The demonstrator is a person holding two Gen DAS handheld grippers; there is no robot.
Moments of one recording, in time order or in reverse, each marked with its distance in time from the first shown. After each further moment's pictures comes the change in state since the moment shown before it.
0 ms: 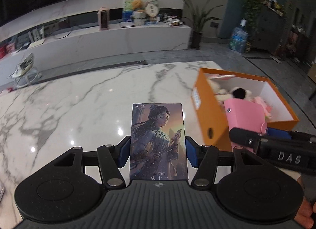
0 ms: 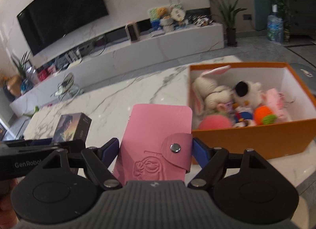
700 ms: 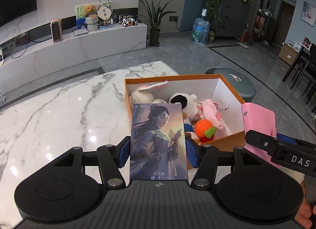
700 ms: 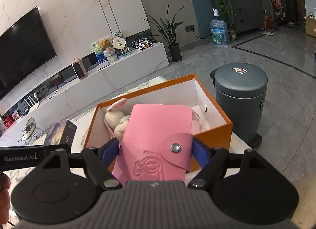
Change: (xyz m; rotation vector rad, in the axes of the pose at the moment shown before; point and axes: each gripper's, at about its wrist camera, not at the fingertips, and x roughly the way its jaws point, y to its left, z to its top) left arm 0.064 -0.123 0.043 0.130 0.015 -0.151; right arm -0.057 -0.145 0.006 0.201 -0.142 -0.197
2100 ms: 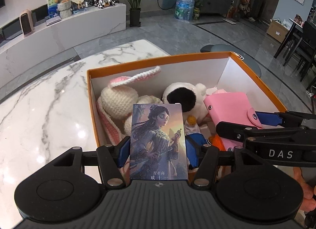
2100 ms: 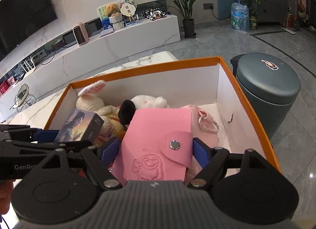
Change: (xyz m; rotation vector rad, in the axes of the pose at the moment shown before) left arm 0.124 0.002 0.020 0.100 0.119 -0.090; right arm 0.161 -0.016 0.032 -0.145 0.179 0.012
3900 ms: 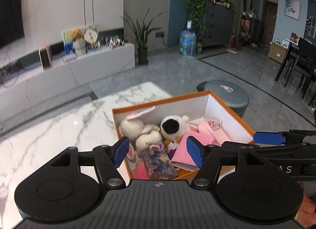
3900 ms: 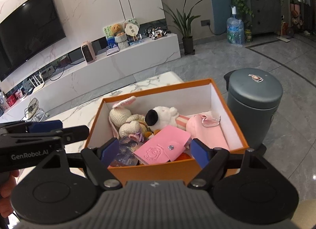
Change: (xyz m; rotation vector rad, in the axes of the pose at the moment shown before) left arm -0.129 -0.034 -0.020 0.031 -0.248 0.086; right arm -0.127 0.033 -0.021 0.023 -0.111 0.010
